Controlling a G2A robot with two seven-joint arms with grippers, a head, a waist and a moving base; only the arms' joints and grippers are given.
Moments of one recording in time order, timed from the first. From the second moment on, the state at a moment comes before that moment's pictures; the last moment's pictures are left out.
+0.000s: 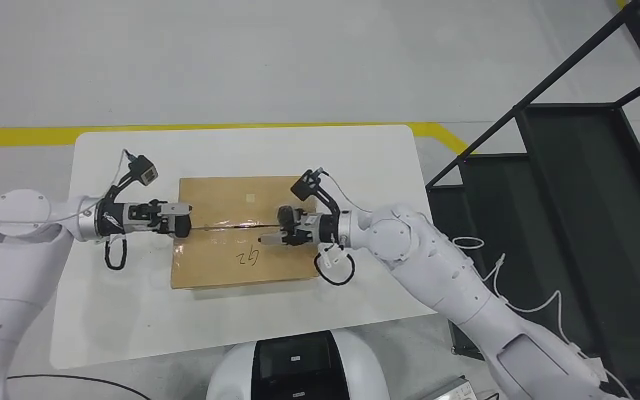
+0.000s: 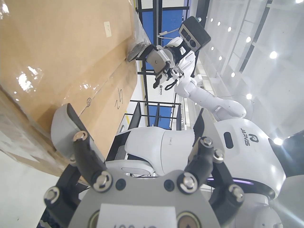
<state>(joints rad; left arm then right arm) 0.85 -0.81 -1.08 -1.14 -0.61 -0.28 -1.48 -1.00 -1.18 0.85 -1.49 -0.33 -0.41 0.65</state>
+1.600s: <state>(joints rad) 0.92 -0.81 -1.19 -1.14 -0.58 -0.28 -1.40 -0.96 -1.19 0.90 -1.60 -0.38 -0.34 0.69</state>
